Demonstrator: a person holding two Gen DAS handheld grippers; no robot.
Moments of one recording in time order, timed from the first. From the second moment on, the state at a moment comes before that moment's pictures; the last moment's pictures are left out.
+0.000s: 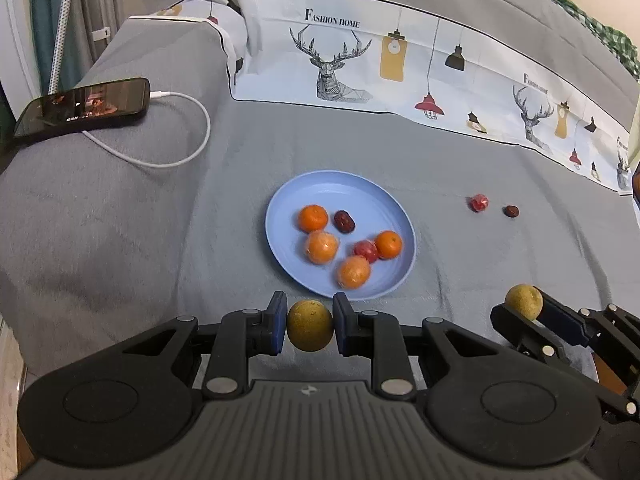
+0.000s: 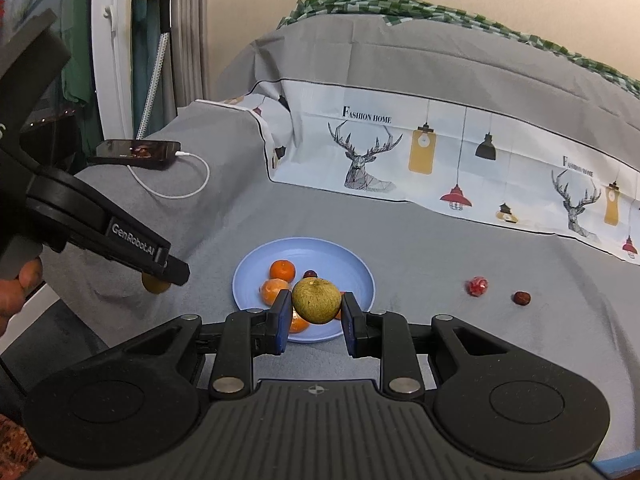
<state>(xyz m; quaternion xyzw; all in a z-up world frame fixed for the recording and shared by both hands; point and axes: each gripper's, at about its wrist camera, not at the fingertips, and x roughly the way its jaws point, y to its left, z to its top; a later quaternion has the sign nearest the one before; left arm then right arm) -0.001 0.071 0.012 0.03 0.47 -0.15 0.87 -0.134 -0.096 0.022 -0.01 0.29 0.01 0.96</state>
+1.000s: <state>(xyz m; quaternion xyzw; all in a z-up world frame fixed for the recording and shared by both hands) 0.166 -0.003 -0.084 0.11 0.51 -0.15 0.84 0.045 -0.121 -0.072 0.00 0.38 0.01 0.92</state>
